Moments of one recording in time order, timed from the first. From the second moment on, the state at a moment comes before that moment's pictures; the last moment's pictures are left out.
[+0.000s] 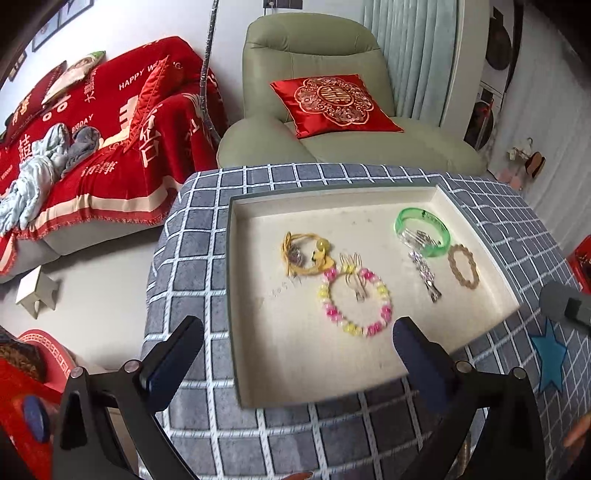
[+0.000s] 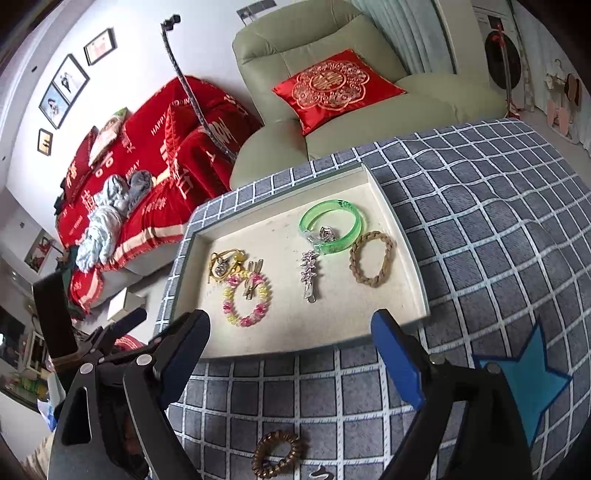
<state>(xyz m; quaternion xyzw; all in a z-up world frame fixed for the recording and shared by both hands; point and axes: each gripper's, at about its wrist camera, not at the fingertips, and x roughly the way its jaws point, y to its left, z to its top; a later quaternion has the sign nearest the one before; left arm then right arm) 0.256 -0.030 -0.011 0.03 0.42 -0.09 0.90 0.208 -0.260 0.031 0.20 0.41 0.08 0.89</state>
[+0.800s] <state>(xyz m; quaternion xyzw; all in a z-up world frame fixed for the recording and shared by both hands) 0.164 -0.054 -0.031 0.07 0.45 -0.19 0.87 0.047 -0.219 -0.035 0.10 0.51 0.08 0.85</state>
